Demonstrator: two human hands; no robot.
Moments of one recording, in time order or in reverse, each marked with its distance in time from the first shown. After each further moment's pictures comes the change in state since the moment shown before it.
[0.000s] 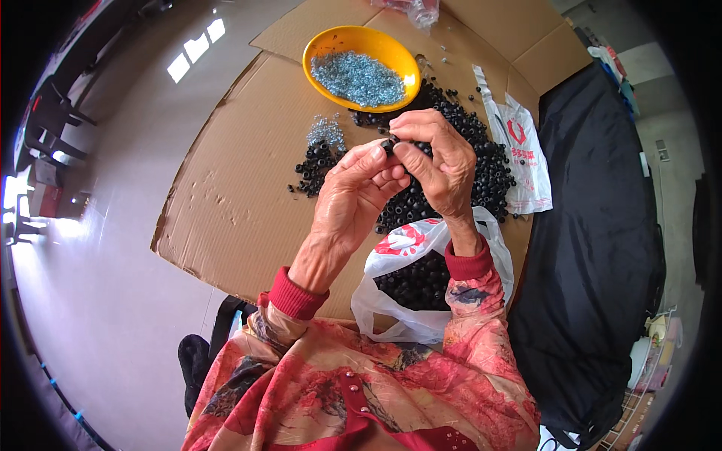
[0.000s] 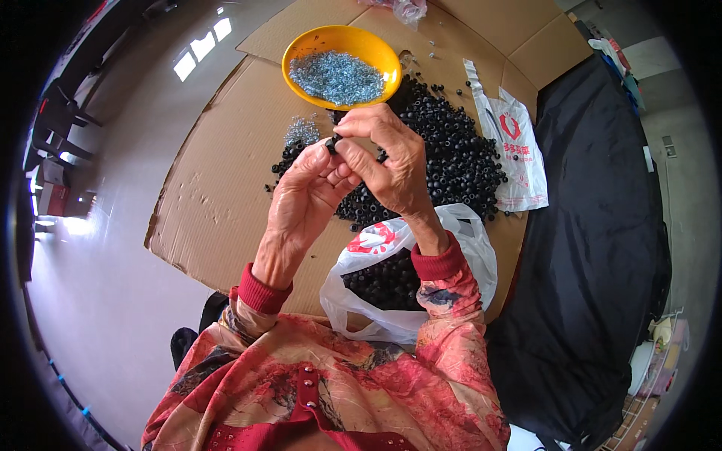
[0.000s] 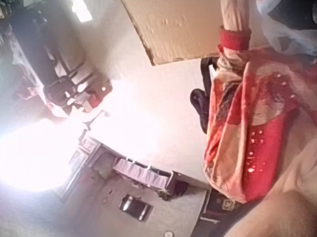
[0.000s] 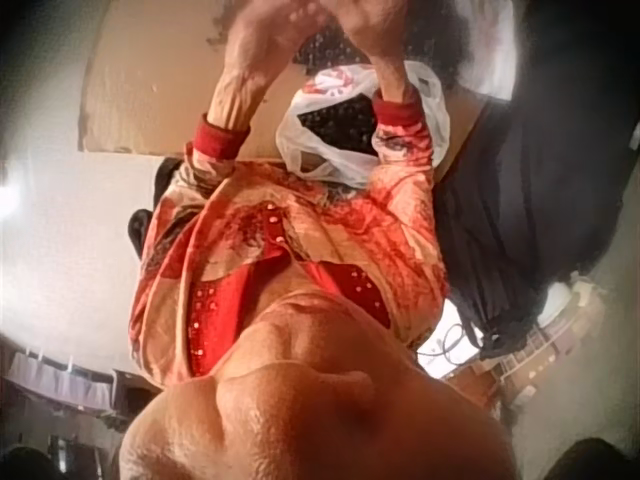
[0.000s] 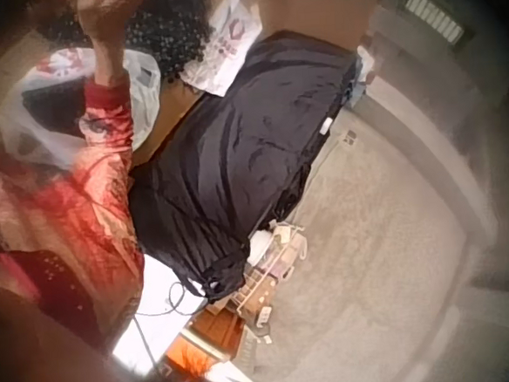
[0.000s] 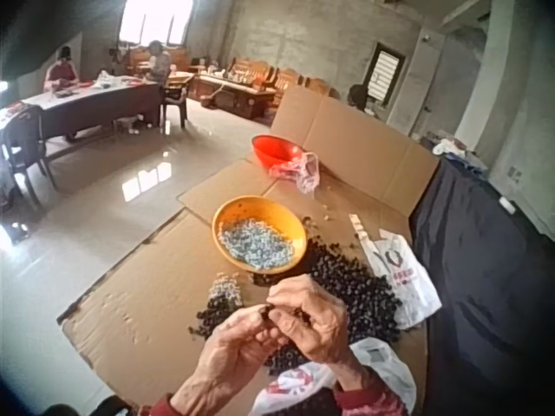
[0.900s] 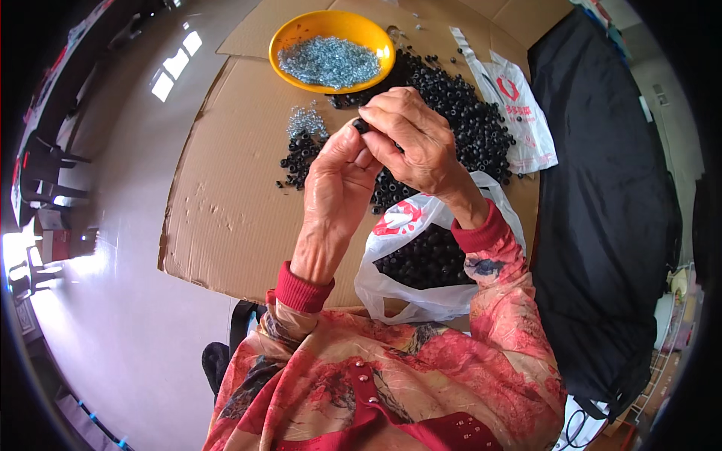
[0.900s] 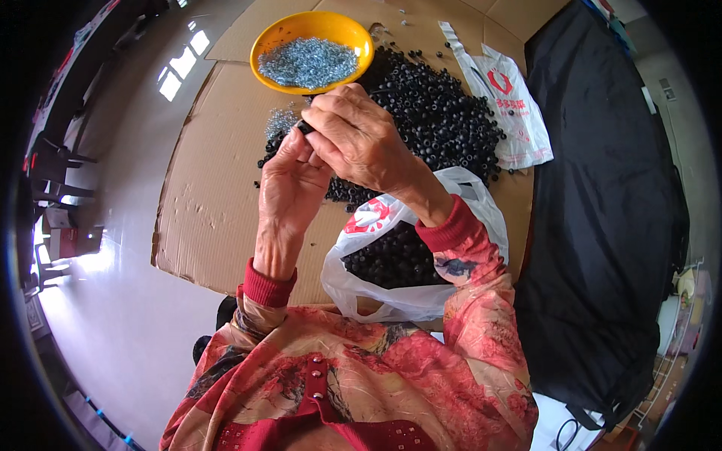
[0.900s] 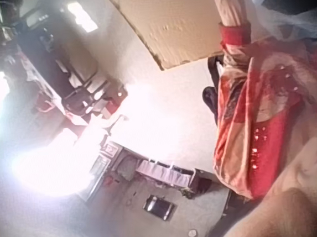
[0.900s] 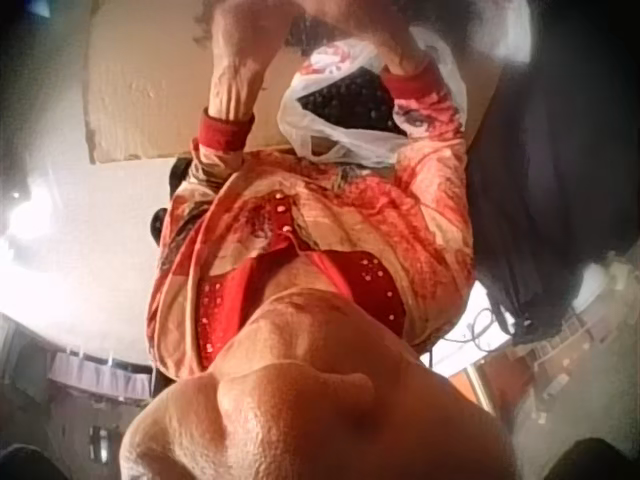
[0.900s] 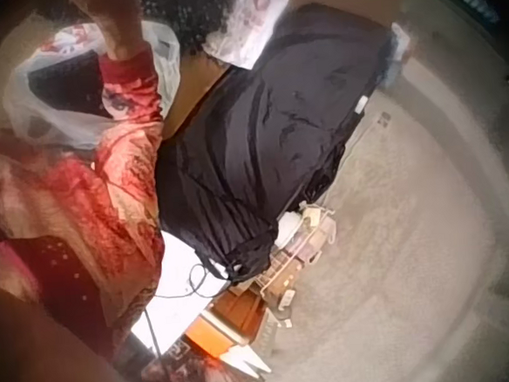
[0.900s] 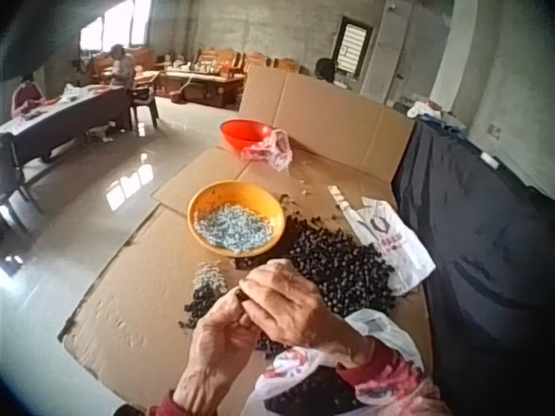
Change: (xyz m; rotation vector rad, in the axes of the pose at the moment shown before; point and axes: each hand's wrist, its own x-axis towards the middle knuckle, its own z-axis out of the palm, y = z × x) left_hand 0.010 -0.010 -0.008 -0.039 -0.082 -0.020; right_hand -0.004 0.006 -0.003 -0.446 0.014 -0.423
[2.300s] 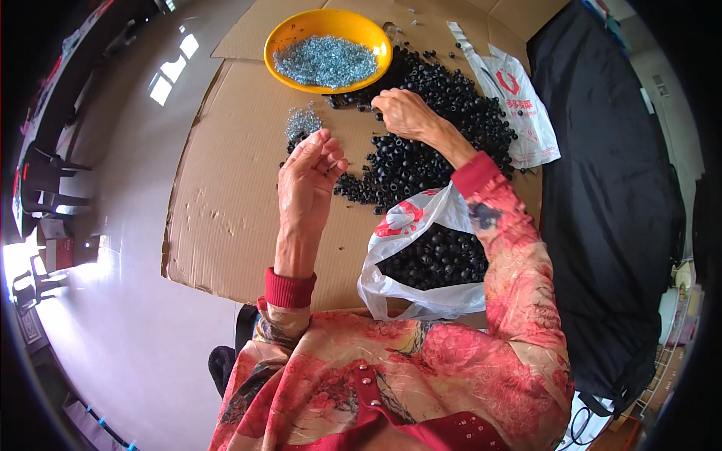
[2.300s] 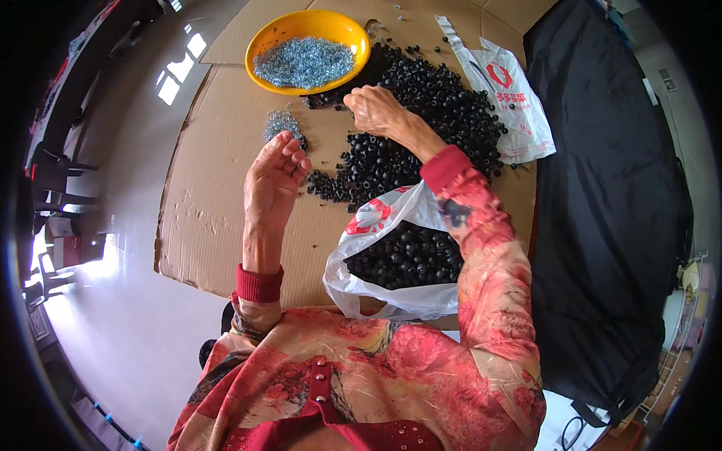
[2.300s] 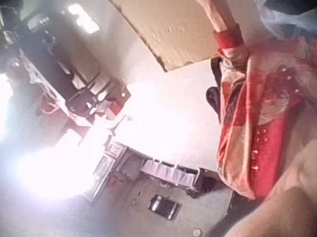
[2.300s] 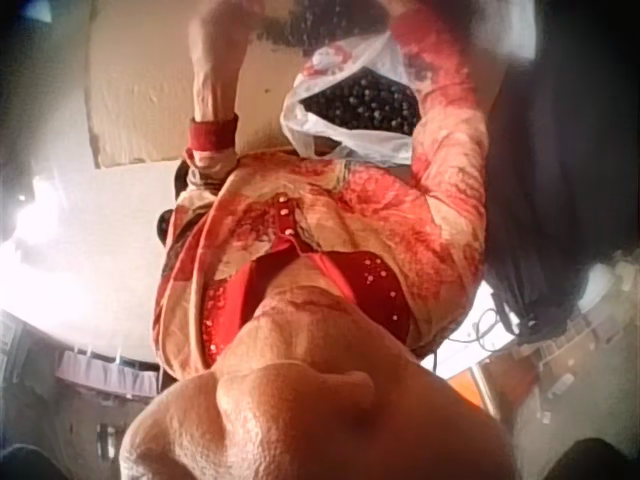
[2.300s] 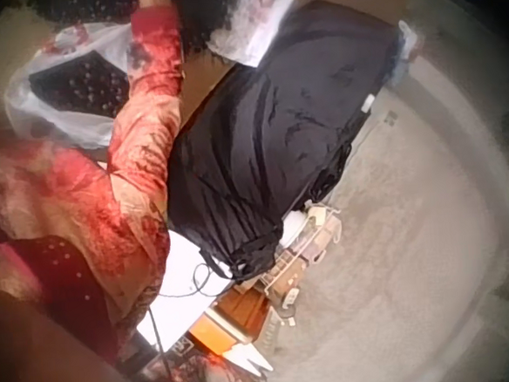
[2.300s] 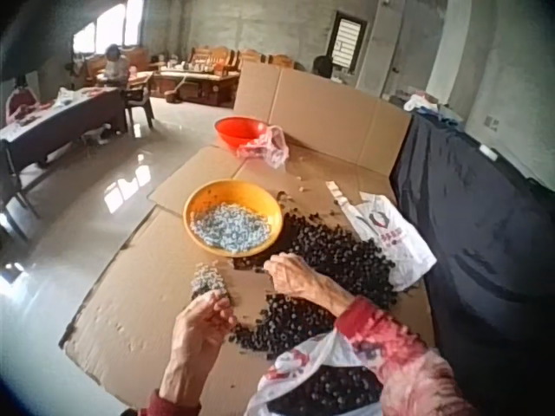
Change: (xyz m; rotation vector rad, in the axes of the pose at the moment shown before) left_hand 0.001 0.023 -0.037 0.354 0.305 0.046; right_hand -0.069 0.110 0.041 -0.224 -0.739 0.345
